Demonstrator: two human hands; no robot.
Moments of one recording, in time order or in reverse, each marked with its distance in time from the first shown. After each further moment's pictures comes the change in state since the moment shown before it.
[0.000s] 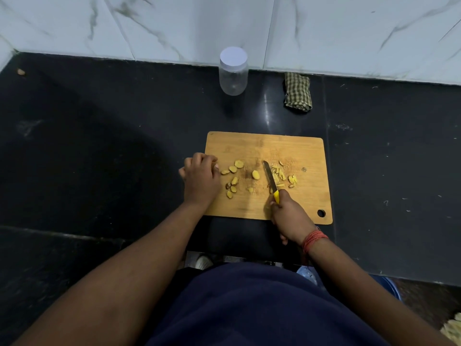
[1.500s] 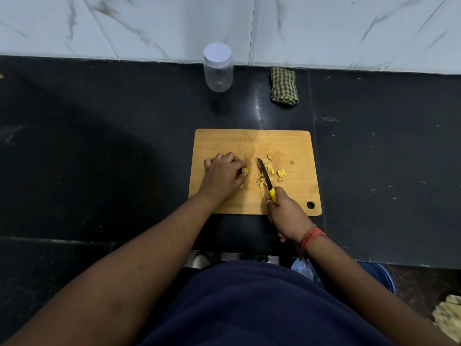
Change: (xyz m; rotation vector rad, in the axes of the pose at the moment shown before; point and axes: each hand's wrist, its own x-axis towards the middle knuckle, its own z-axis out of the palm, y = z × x) left_hand 0.000 0.053 0.017 0.077 -0.271 0.389; right_hand -0.012 0.012 -0.007 0.026 0.015 0.011
